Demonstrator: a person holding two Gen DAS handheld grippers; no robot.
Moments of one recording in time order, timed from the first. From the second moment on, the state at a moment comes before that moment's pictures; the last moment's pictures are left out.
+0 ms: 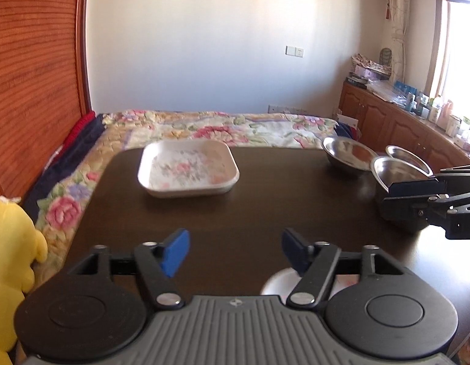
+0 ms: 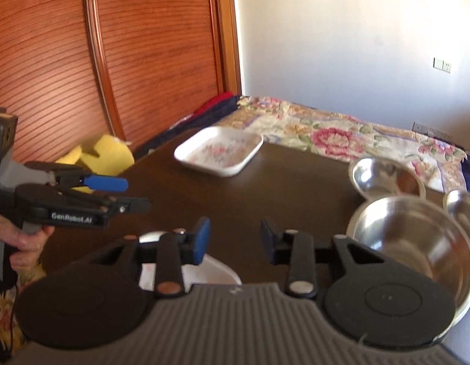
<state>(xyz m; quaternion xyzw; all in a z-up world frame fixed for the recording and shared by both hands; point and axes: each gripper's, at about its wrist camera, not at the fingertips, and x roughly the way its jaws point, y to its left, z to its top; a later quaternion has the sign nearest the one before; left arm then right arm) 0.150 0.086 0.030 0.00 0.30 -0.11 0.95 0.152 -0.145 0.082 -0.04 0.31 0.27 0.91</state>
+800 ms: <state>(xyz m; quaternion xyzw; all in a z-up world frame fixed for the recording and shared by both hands) 0.241 0.140 0.029 -0.01 0.29 -0.08 0.95 0.221 -0.102 0.086 -0.03 0.28 0.26 0.92</state>
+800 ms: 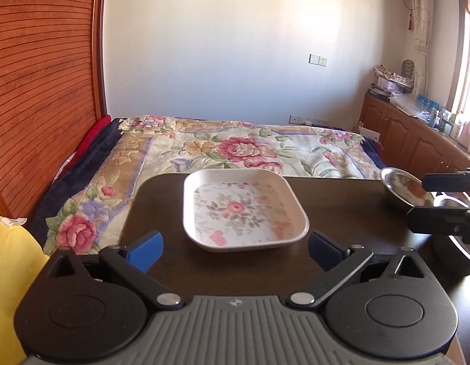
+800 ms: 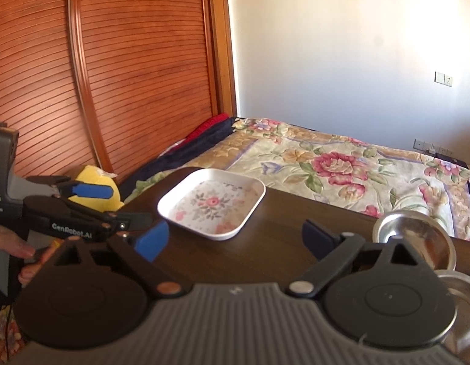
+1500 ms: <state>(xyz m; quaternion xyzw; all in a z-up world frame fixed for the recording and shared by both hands) 0.334 0.175 0.014 -0.04 0.33 -0.06 0.94 0.314 -0.082 0.056 0.05 0.36 0.24 0.90</state>
